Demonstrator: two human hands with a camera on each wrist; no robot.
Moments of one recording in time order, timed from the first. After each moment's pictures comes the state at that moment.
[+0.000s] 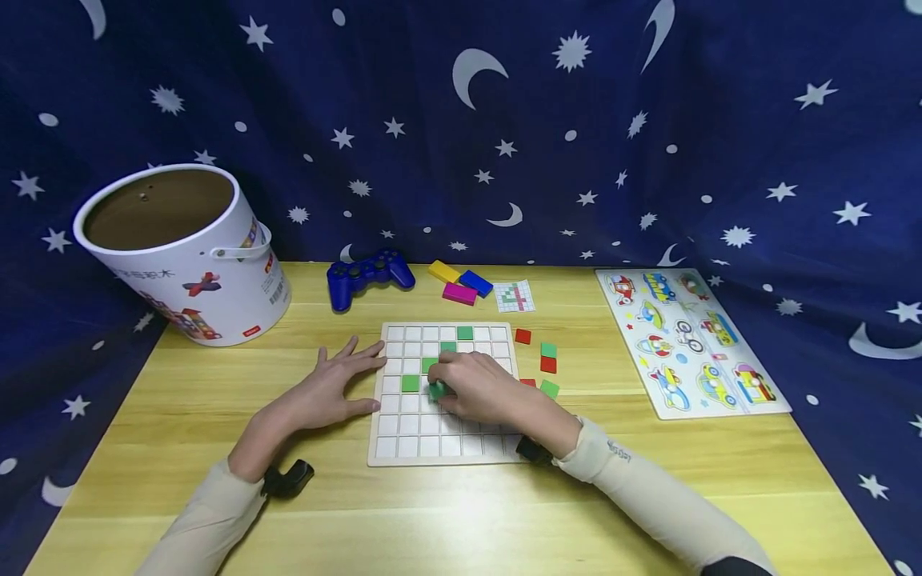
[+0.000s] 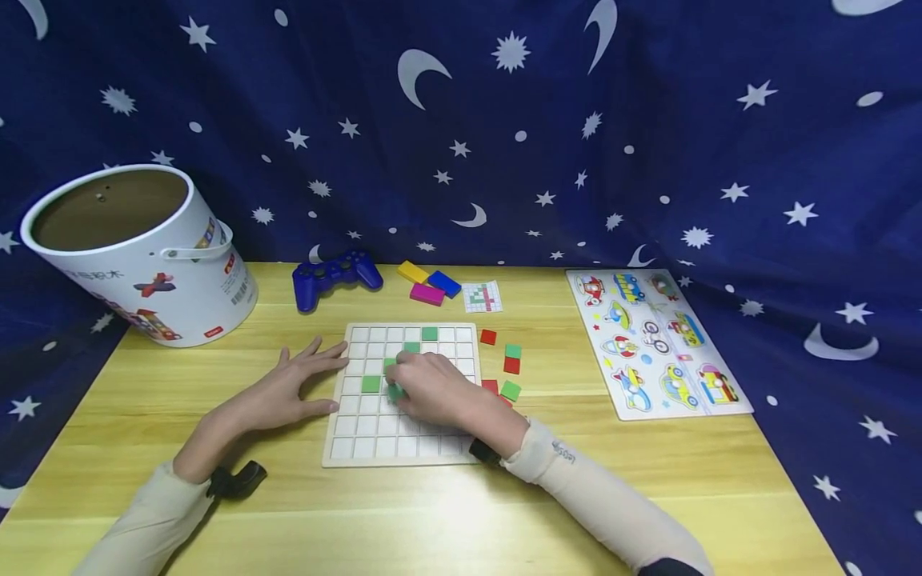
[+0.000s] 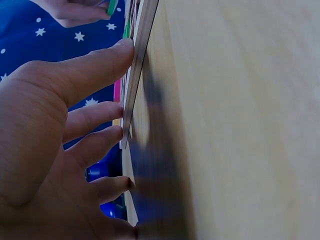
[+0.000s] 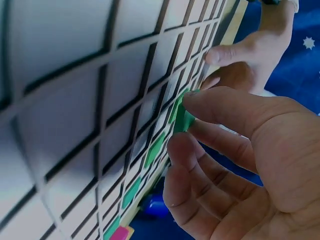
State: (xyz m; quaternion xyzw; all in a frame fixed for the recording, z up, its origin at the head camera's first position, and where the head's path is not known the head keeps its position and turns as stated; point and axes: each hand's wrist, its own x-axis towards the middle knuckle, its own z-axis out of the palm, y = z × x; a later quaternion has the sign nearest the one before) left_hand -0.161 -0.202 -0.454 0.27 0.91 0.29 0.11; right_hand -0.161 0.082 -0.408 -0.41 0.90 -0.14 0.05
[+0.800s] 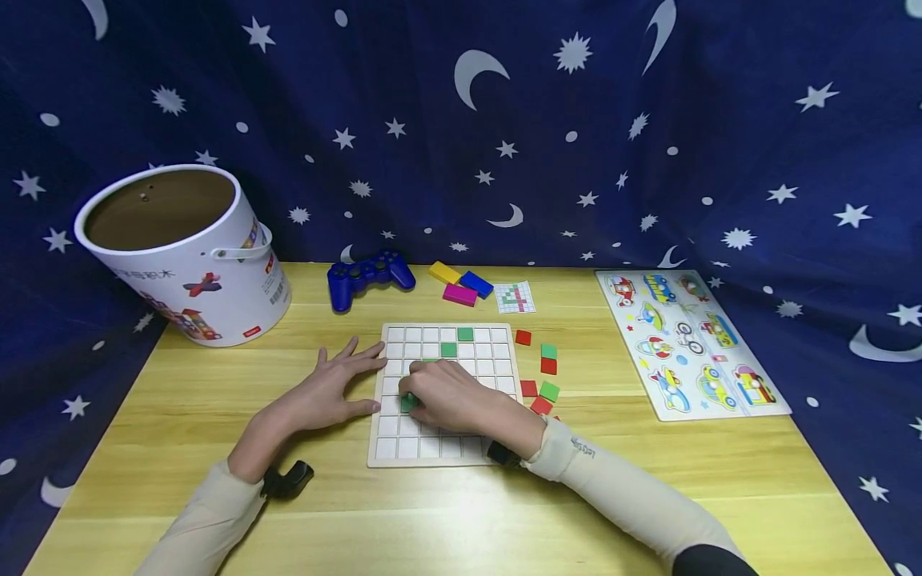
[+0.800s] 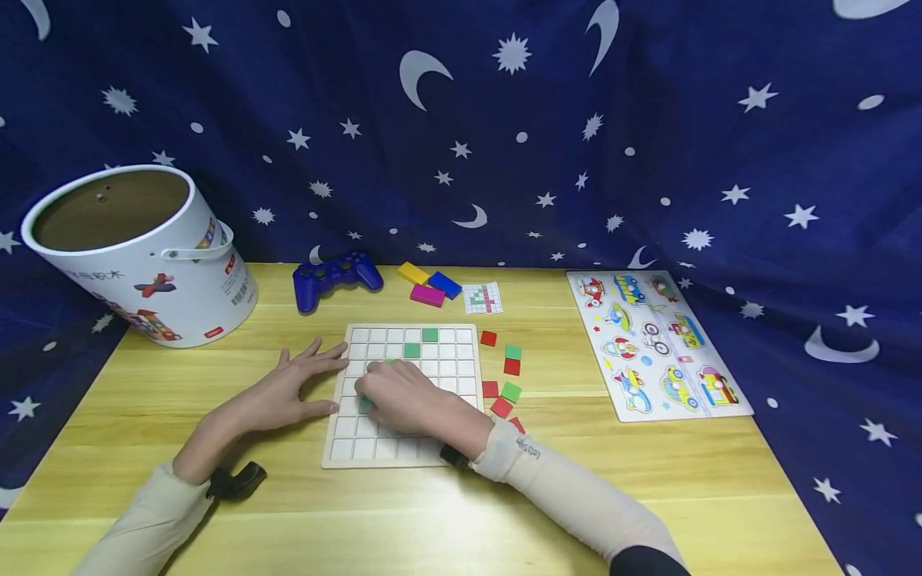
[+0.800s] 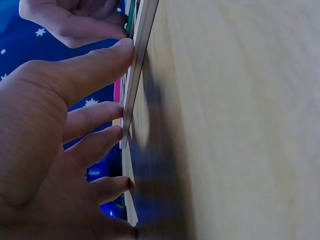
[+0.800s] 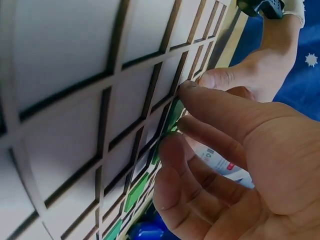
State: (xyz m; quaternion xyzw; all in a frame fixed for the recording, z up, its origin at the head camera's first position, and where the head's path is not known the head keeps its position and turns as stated) left_hand -0.161 -0.203 -0.454 0.27 0.91 0.29 0.11; right_hand -0.159 0.042 -0.416 -0.45 0.88 -0.13 0.05
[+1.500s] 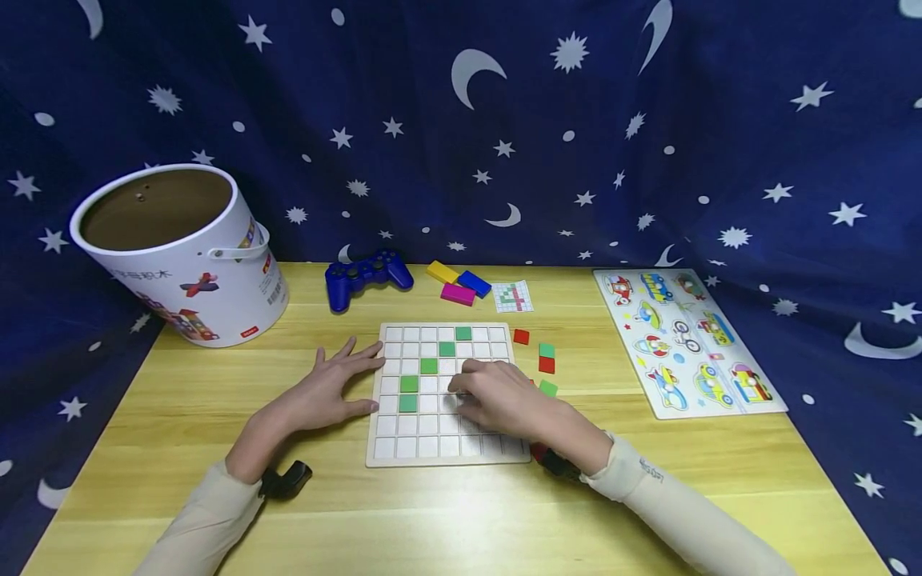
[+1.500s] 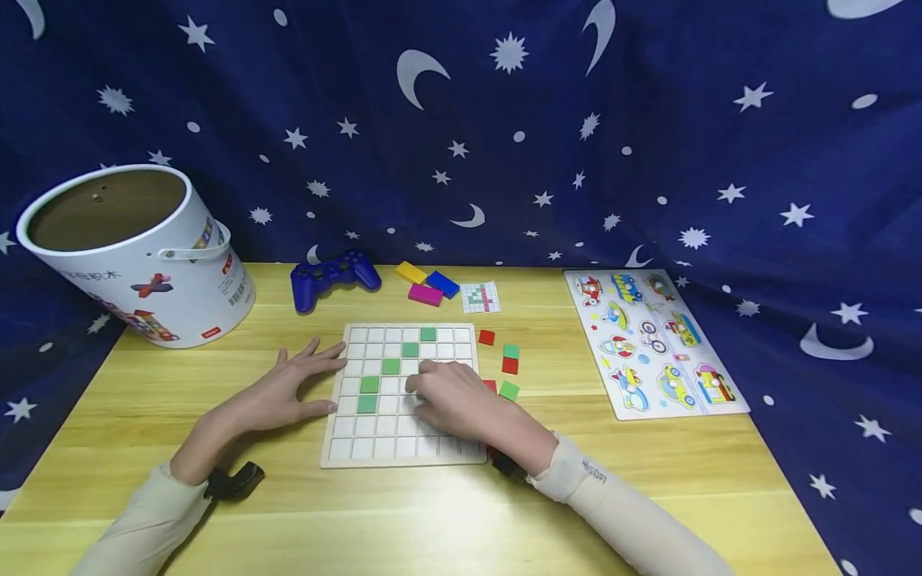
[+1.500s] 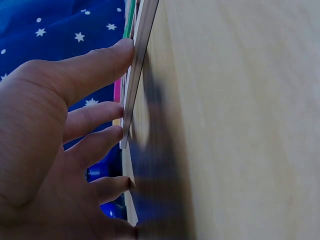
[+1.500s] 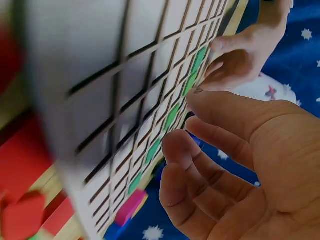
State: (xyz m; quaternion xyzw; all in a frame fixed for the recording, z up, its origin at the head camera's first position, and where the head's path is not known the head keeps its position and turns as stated) left_hand -0.160 -0.202 -0.454 0.27 0.91 0.29 0.11; right_hand -0.142 0.110 -0.402 -0.38 0.91 -0.17 0.06
